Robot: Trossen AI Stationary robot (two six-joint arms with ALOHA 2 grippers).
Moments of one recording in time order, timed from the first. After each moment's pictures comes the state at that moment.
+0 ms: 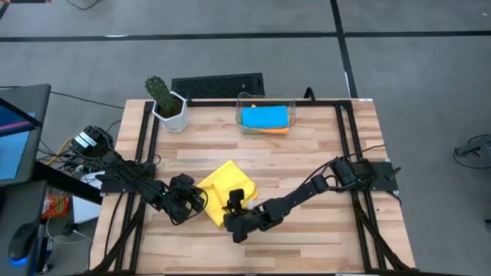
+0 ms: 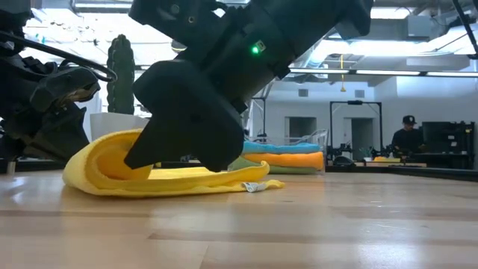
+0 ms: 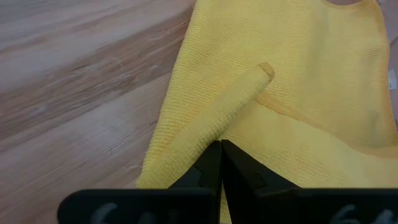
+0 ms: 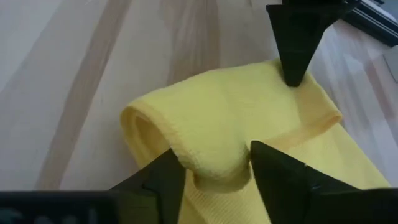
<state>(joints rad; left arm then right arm) -0.63 1.46 0.46 -0.18 -0.69 -1.53 0.43 2.28 1.55 -0.05 0.50 -0.11</state>
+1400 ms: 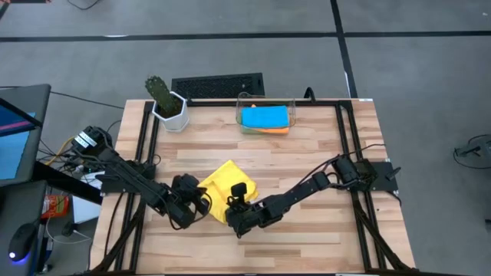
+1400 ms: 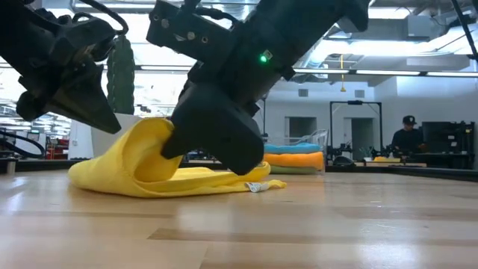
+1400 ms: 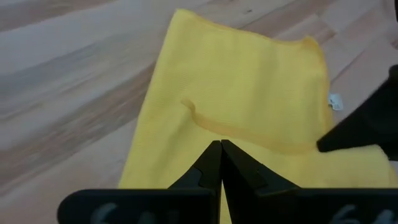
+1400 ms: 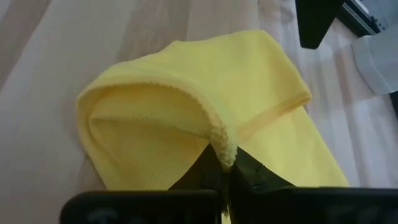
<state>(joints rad) -0.63 1.46 0.69 -0.45 -0.77 -1.49 0.42 2.25 1.55 -0.19 0.58 -0.18</state>
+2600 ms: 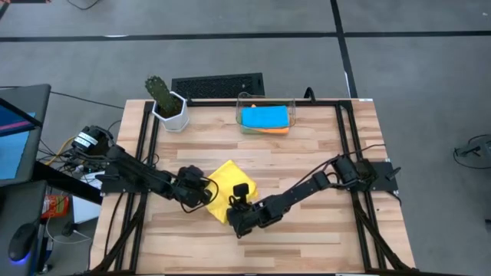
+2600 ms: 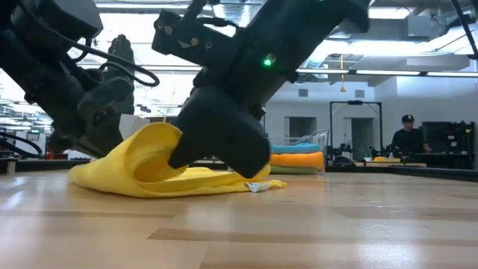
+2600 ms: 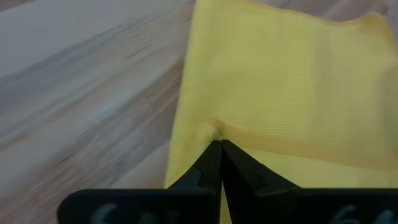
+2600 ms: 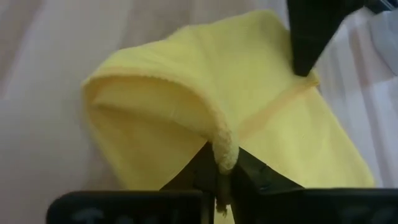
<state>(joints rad) -0.42 1.46 0.47 -0.05 -0.61 -1.18 0.41 2.25 1.55 -0.23 0.55 -0.10</state>
